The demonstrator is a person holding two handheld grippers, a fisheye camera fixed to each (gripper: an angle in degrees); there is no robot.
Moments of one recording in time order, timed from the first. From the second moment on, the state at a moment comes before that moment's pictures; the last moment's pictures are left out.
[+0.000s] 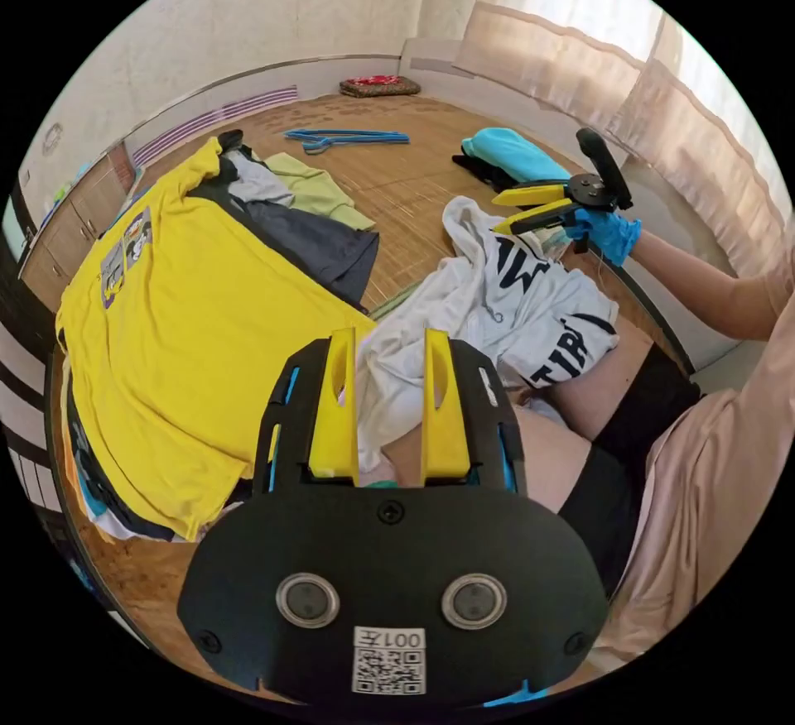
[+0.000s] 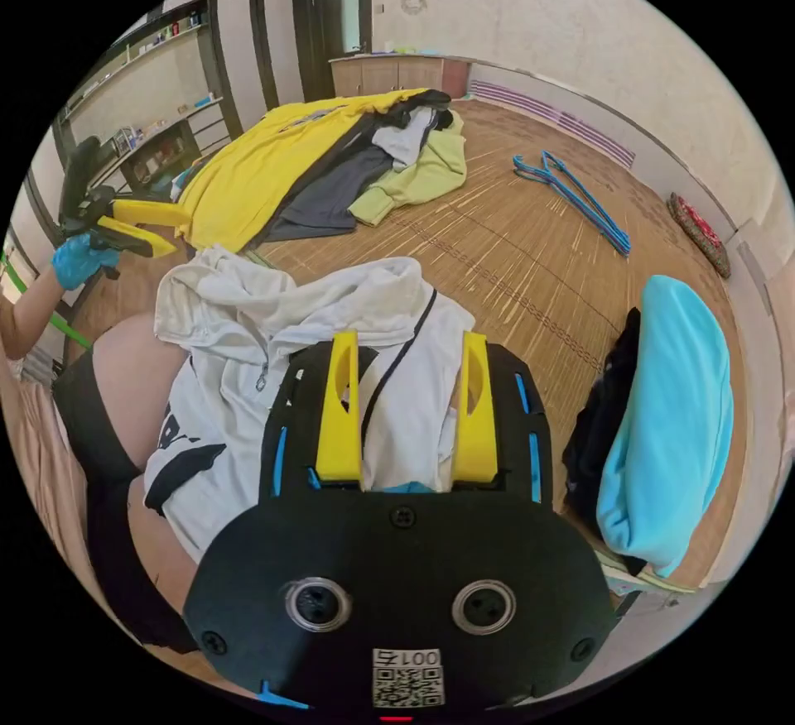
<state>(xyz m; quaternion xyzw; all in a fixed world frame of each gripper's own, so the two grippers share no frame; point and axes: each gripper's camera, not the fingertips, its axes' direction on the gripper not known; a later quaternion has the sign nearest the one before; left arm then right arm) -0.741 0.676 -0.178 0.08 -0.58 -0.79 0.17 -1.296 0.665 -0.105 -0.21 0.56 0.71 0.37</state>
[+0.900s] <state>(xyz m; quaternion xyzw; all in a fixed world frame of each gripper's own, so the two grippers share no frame) -0.765 0.635 -0.084 0.08 -0.50 -0.80 0.33 -1.333 0.541 -0.033 -0.14 0.61 0.72 0.30</state>
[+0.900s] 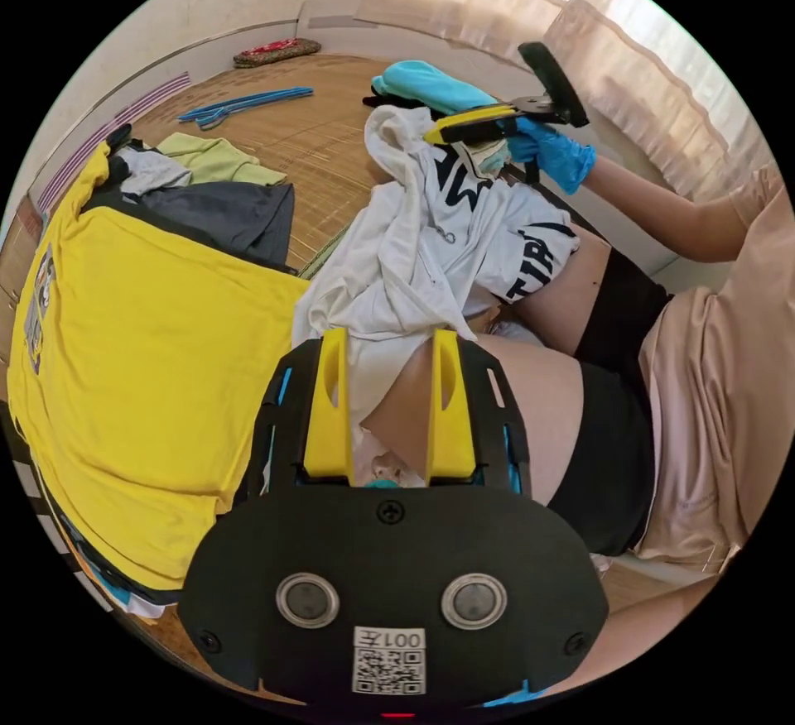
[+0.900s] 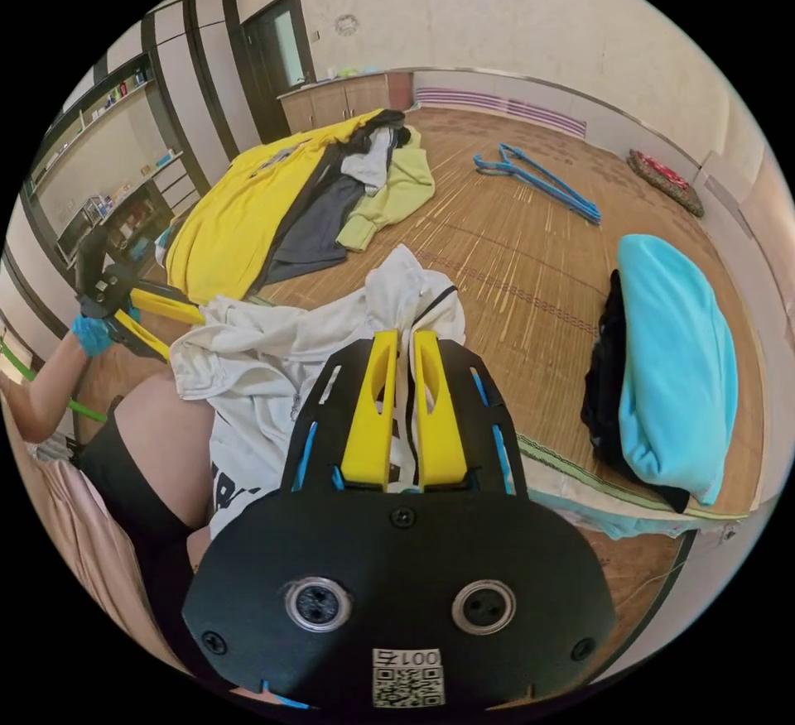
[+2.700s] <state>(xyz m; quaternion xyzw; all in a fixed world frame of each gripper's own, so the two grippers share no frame) -0.828 0.052 -0.086 -0.11 -0.90 -0.43 0.04 -1.347 -0.059 0.138 -0.17 0.90 0.24 0.31</state>
